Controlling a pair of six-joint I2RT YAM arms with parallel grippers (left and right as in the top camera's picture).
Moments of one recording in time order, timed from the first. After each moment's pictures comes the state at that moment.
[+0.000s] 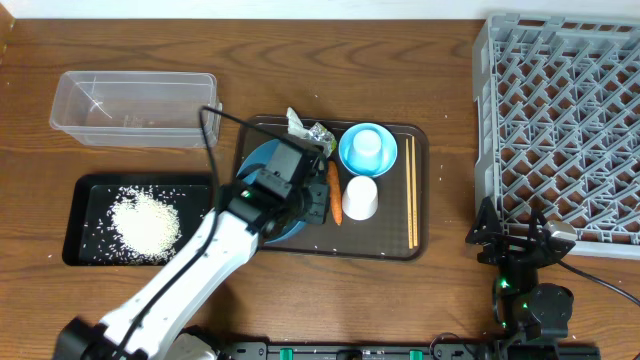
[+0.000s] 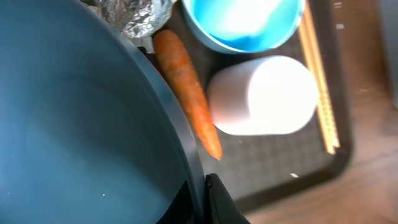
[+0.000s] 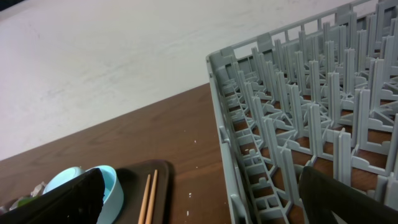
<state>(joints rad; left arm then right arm) -0.56 1.39 0.96 -0.62 0.10 -0.36 0.01 0.01 0.01 -0.06 0.06 0.38</state>
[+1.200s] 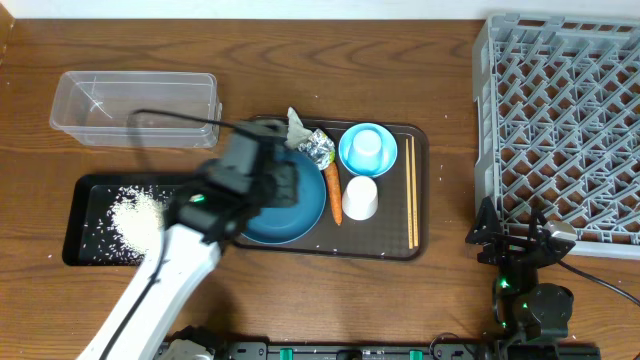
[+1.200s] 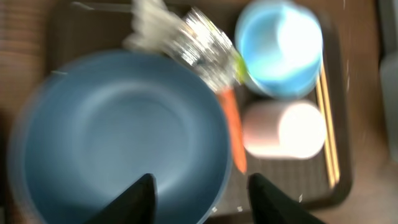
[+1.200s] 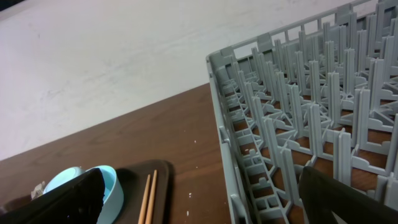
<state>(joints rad) -0.40 1.22 1.03 -0.75 0.06 -0.41 0.01 0.01 0.01 -0.06 0.06 0.38</state>
